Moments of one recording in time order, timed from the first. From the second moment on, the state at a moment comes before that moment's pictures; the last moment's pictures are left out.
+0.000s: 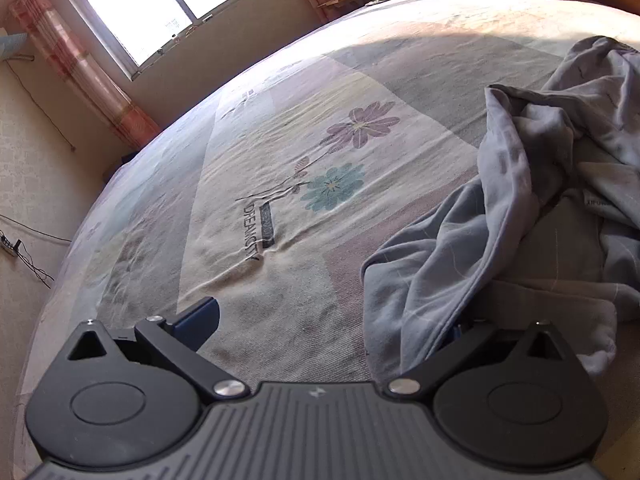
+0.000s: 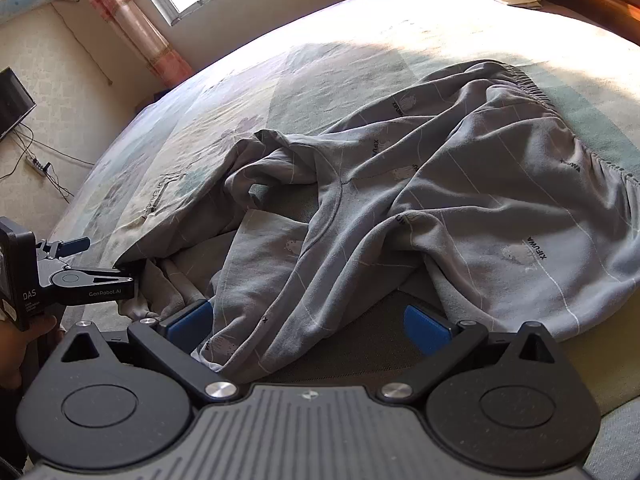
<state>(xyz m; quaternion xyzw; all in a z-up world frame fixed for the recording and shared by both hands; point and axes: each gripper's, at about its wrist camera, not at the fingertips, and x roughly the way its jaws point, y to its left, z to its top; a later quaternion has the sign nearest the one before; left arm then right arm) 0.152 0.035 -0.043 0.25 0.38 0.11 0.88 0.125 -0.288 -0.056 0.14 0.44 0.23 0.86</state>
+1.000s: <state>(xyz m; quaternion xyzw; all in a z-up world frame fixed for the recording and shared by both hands) 0.196 0.100 0.032 0.29 0.28 0.20 0.89 0.137 -0.275 -0.057 0.13 0.44 0.25 0.85</state>
